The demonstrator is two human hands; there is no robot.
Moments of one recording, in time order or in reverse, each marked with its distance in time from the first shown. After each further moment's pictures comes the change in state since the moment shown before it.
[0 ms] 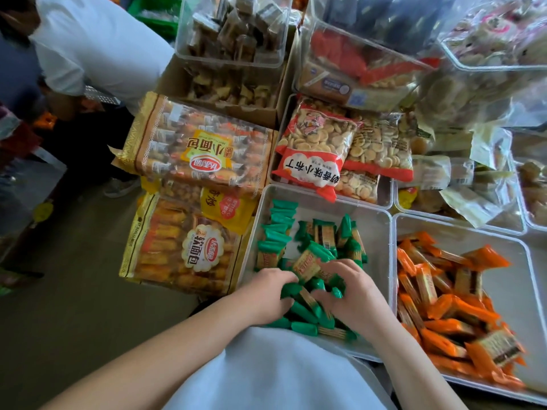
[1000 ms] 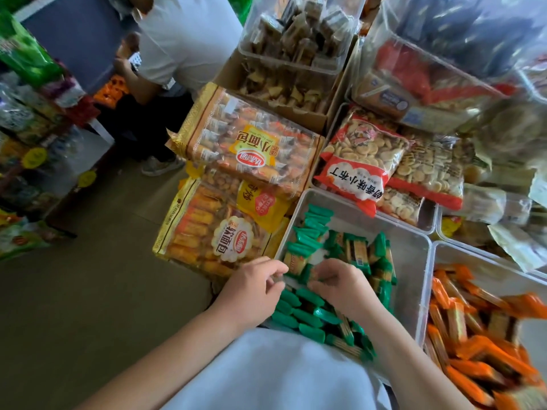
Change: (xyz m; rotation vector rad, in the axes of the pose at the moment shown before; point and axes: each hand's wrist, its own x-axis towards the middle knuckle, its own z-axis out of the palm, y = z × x) left_hand -0.063 -0.036 -0.016 -0.332 0.521 -0.016; right_hand 0.062 -0.027 0.041 0.035 -0.237 0.077
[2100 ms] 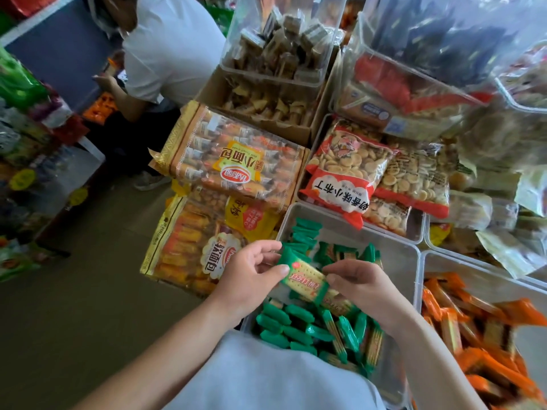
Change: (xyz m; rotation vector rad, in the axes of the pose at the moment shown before) left_hand 0.043 0.032 -0.005 -0.603 0.063 -0.214; right_hand -0.019 -0.015 -0.075 0.457 -0.059 0.033
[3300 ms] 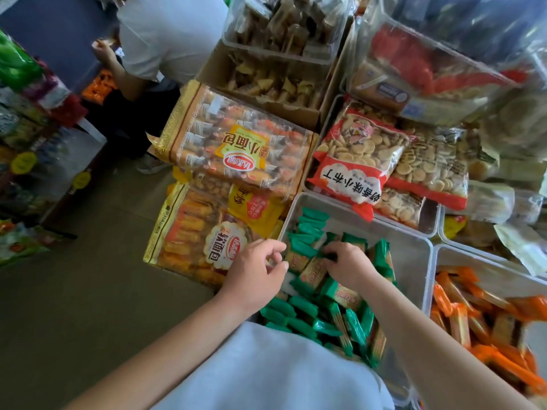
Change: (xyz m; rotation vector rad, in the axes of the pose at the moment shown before) left_hand 0.012 -0.019 -0.002 0.481 0.064 0.153; right_hand 0.088 0.027 0.023 -0.685 -0.028 0.059
